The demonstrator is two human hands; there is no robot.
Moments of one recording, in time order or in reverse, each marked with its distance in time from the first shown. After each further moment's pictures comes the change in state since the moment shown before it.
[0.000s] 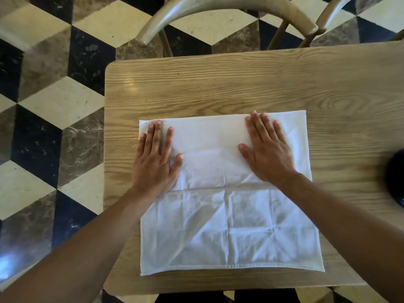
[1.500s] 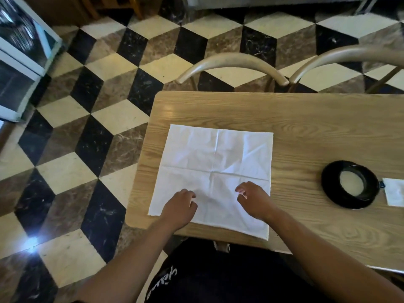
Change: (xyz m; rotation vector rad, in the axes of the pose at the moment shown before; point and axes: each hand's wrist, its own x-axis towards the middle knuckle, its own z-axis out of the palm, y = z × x) left_hand -0.164 0.168 -0.114 -0.388 -0.491 -0.400; right_hand -0.161 0.005 -0.108 0.575 -0.583 0.103
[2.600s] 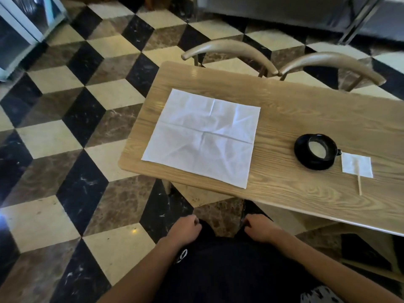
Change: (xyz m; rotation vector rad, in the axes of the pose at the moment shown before) left_hand -0.161 0.011 0.186 -0.230 -0.236 -0.179; right_hand -0.173 0.115 0.093 -0.475 -0.319 0.086
